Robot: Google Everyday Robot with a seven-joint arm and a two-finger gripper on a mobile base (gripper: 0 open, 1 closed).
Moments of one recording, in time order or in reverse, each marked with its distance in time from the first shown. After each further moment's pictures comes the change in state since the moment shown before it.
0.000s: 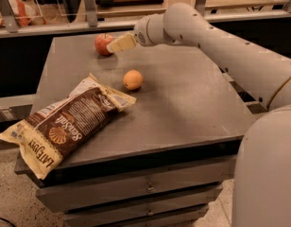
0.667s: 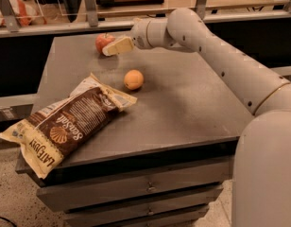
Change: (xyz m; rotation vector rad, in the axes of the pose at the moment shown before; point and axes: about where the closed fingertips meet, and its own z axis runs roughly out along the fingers) arm -0.004 0.022 0.018 -0.158 -0.113 -0.039
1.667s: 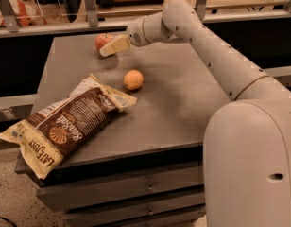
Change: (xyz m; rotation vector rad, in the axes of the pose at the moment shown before) arm 0.007 0.003 0.021 -0.131 0.082 0.052
